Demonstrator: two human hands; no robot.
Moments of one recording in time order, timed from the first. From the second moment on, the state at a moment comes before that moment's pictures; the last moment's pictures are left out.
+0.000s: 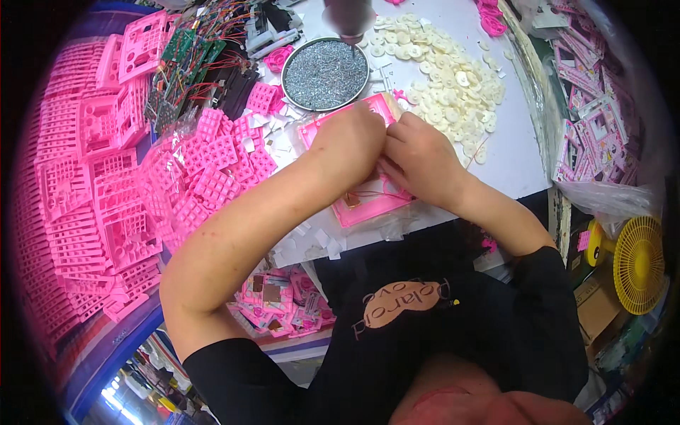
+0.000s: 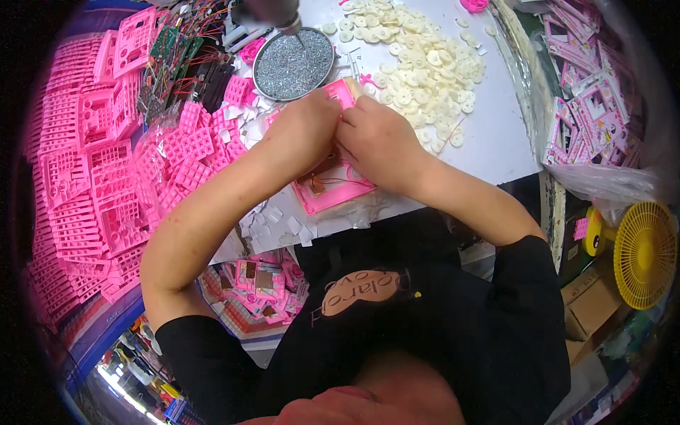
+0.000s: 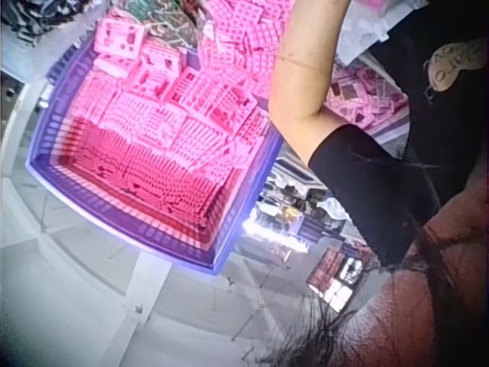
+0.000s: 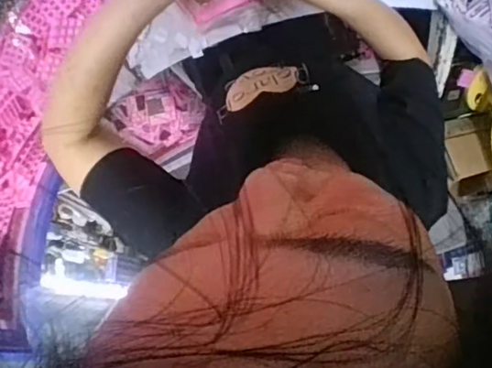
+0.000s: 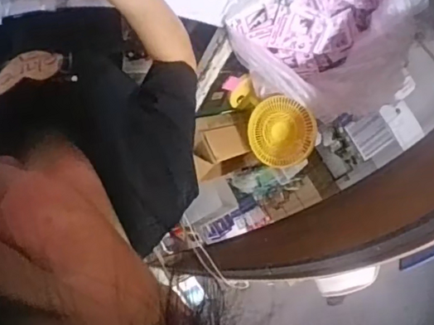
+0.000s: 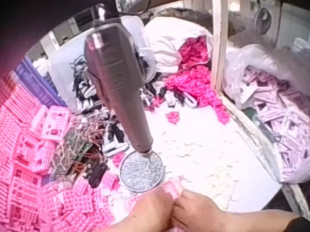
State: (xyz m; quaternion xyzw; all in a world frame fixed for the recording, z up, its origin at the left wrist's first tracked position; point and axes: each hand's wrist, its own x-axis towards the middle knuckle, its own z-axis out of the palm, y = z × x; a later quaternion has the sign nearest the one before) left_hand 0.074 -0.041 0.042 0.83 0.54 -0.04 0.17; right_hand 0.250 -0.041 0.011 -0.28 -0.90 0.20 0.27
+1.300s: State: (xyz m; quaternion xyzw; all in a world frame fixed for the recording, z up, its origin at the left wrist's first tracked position) left_hand 0.030 -0.022 0.026 0.86 0.46 0.02 0.21; right_hand 0.255 0.003 0.018 -0.13 -0.93 0.28 0.21
